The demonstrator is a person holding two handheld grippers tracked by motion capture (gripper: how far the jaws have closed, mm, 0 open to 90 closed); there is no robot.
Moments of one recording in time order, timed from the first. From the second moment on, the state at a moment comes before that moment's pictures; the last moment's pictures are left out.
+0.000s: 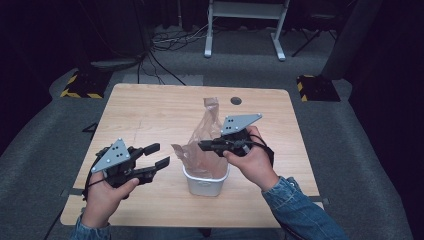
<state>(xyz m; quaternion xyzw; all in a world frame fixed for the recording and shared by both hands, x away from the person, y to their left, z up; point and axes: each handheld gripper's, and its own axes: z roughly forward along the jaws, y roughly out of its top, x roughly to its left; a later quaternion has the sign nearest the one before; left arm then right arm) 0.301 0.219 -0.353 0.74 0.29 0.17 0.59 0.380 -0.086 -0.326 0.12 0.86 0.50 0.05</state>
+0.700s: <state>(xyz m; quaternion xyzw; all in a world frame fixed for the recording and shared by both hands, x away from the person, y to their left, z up) 0.336 0.171 -0.355 0.78 0.21 0.12 0.58 0.373 -0.092 -0.331 0.11 0.84 0.53 0.04</state>
